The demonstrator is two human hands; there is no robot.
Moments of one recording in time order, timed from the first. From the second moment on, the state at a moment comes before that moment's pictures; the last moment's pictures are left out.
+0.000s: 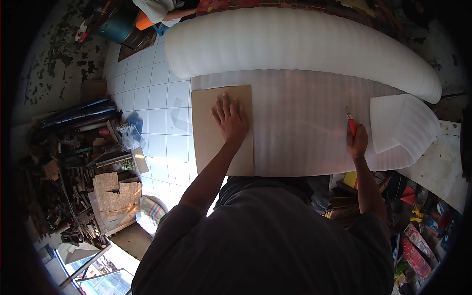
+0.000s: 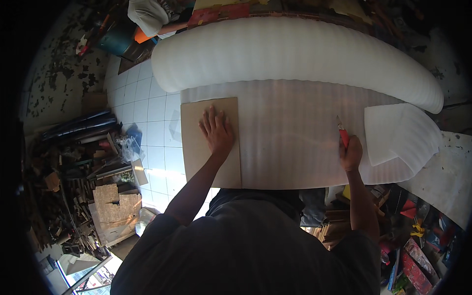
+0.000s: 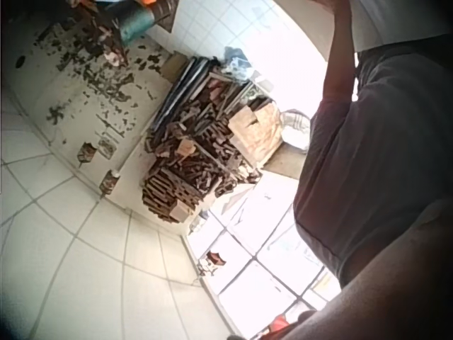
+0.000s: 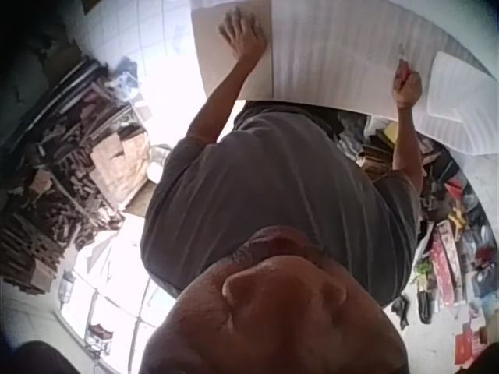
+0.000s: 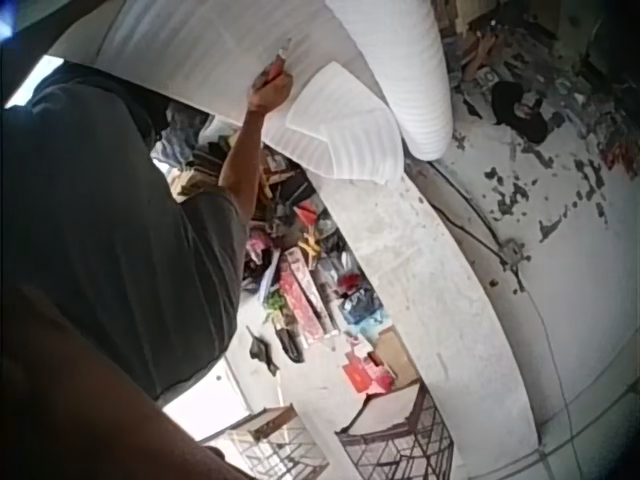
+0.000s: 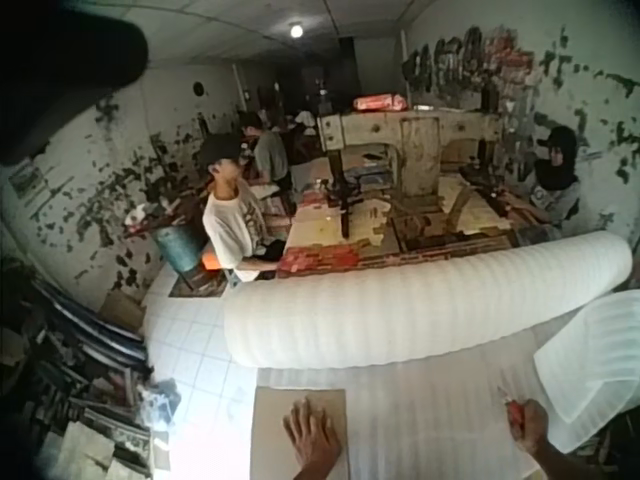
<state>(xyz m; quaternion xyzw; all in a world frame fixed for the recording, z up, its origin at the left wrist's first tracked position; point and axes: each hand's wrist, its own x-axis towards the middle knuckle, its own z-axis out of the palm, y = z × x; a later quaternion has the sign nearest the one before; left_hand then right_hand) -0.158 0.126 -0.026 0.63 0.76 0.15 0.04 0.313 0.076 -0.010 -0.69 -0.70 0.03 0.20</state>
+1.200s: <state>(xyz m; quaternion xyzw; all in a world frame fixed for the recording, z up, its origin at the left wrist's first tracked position) -0.193 0.118 -0.016 0.70 0.65 0.22 0.18 0.239 0.059 0.020 -0.77 -0.54 0.15 0.29</state>
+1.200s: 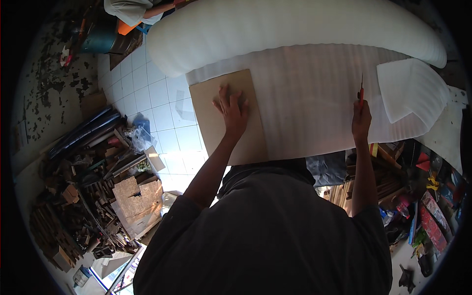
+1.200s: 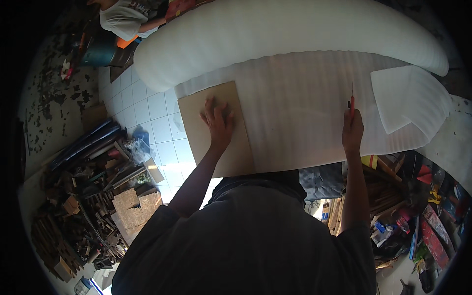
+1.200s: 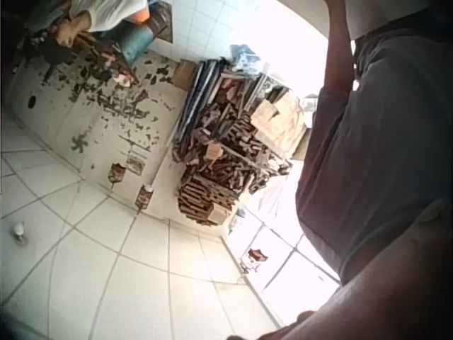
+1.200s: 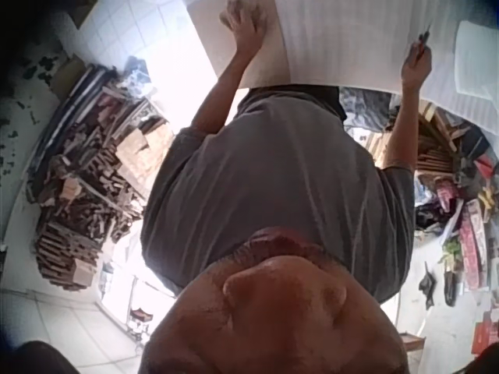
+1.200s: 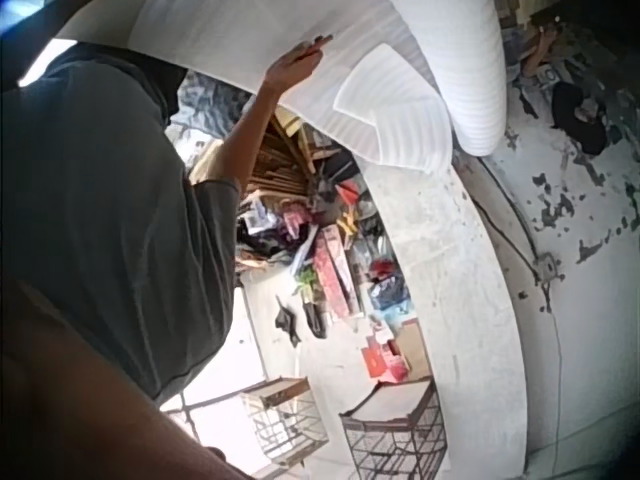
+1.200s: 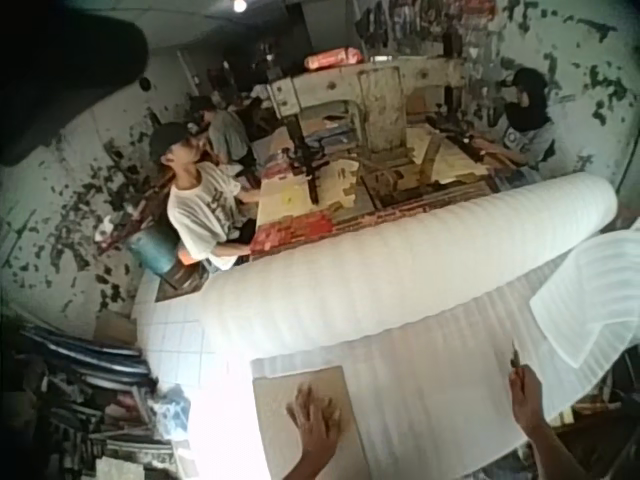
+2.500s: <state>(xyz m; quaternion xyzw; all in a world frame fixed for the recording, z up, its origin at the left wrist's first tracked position) -0.217 0.123 0.005 0.81 0.52 -0.01 0.26 -0.056 0.140 0.018 -0.76 -0.59 0.25 0.13</state>
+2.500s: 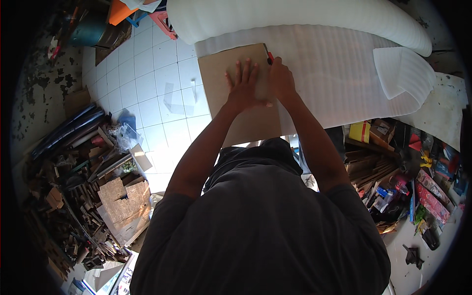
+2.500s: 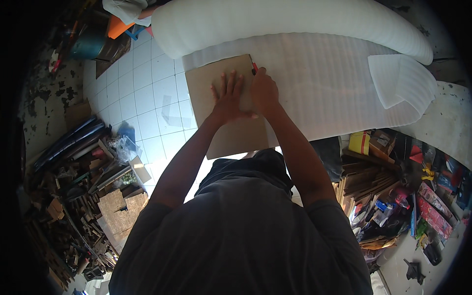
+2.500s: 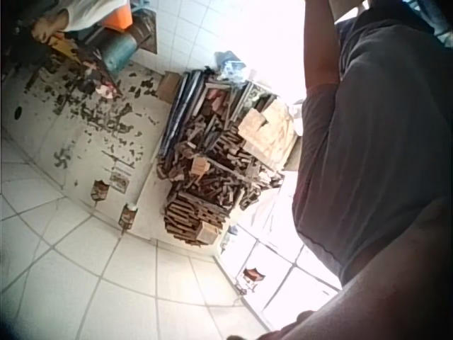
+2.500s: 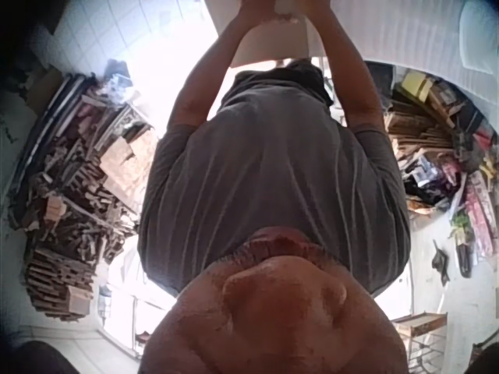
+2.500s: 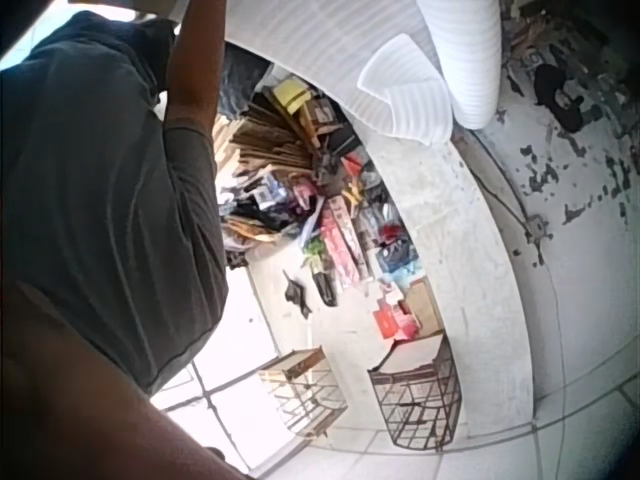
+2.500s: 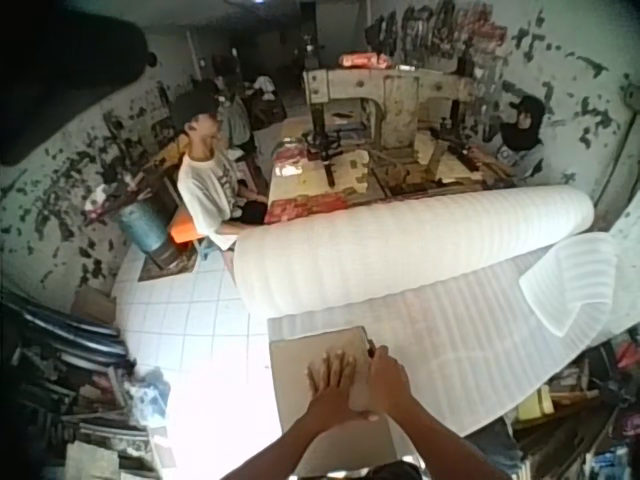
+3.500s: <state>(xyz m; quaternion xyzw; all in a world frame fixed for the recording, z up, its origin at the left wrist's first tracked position) -0.215 0.124 0.002 0.81 0.52 0.00 0.25 -0.056 0.102 0.039 -0.75 -0.58 0.31 0.04</state>
